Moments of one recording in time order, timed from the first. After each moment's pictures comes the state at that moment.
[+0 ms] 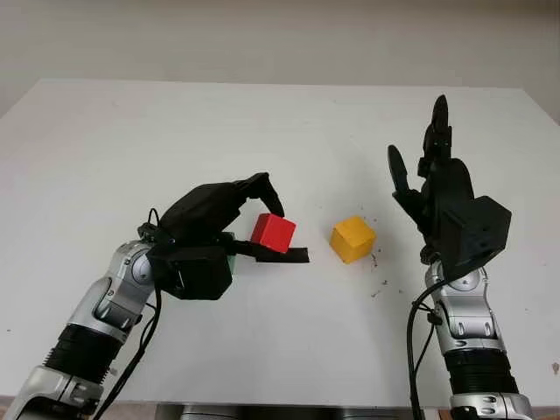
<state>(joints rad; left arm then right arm) -0.43 0.46 -0.24 0.21 0.45 -0.30 -0.28 -0.35 -0.20 -0.13 0.24 -0.06 -0.17 -0.04</state>
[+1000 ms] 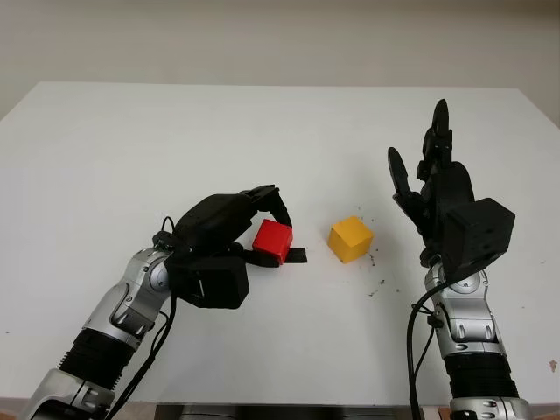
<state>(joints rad) -0.43 0.43 -0.29 0.21 0.58 -0.22 -0.24 -0.33 -0.20 -0.13 0.22 -0.05 -0.15 -0.05</state>
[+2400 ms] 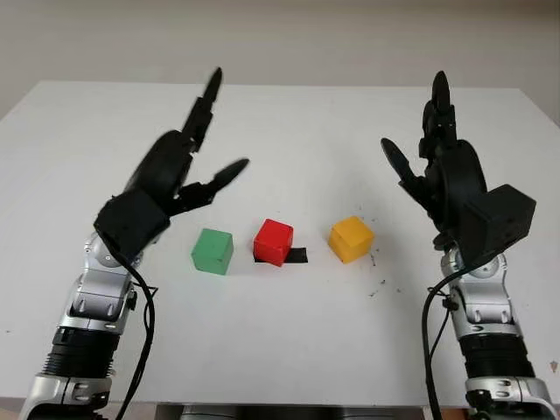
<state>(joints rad) -0.42 0.37 0.08 0.13 0.06 -0.21 -0.21 -0.46 -0.36 -0.14 0.31 -0.01 -0.24 0.15</state>
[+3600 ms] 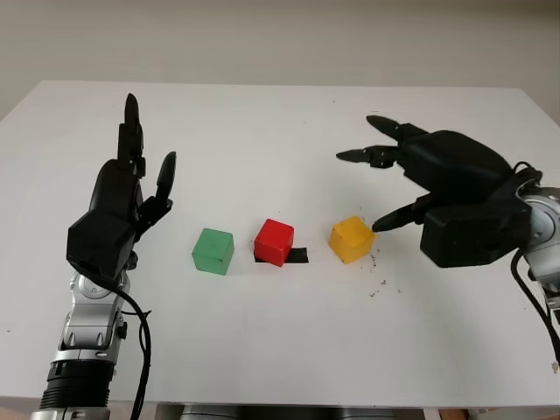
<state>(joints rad) -0.29 0.31 0.14 0.18 0.05 -0.21 -0.03 -0.51 -0.78 0.14 0.13 -0.56 -0.30 0.44</state>
